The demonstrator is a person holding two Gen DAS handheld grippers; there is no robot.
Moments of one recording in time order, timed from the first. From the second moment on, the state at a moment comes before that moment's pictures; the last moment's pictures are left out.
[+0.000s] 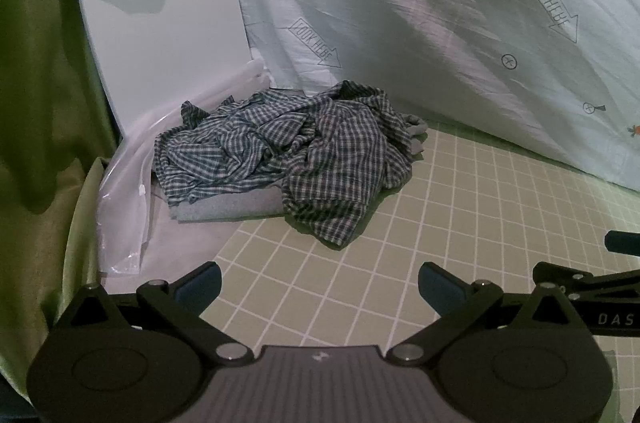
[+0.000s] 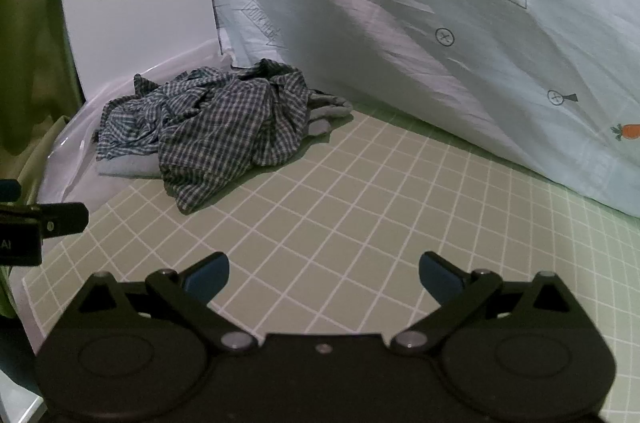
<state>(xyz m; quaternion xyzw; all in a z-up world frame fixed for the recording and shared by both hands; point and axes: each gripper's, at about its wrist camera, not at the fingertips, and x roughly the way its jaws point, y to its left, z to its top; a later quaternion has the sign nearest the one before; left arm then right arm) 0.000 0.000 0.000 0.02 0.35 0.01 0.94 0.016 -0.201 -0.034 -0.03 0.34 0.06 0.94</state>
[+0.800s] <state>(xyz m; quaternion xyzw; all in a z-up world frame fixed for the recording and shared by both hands) 0.001 -0.001 -0.002 0.02 0.35 0.01 0.94 0.015 -0.203 -0.033 -0.03 0.35 0.06 0.94</state>
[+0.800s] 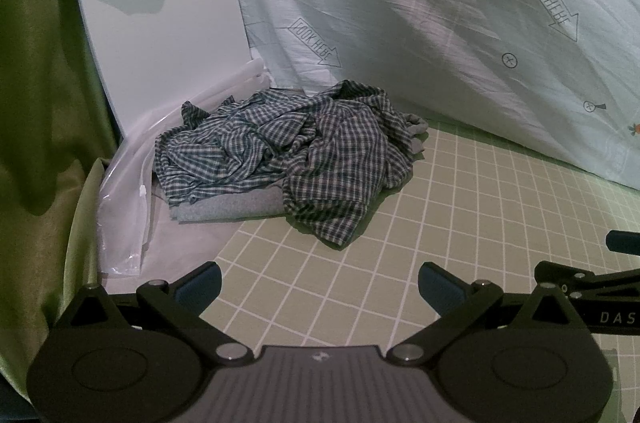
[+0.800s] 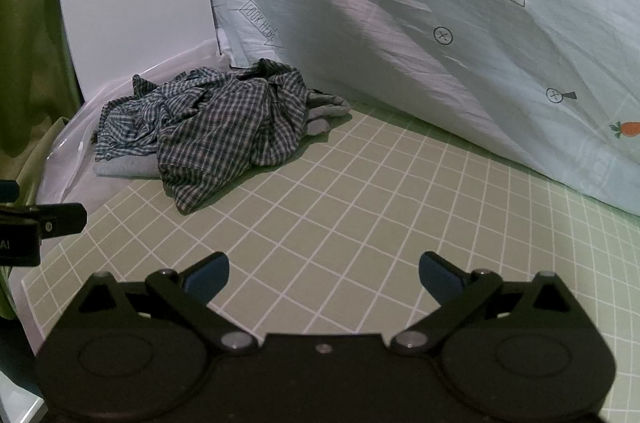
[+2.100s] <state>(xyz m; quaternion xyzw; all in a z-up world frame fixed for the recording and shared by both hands) 0.008 0.007 -0.005 0.02 0.37 0.03 0.93 0.026 -0.204 -0.039 -0.02 0.35 0.06 0.93</state>
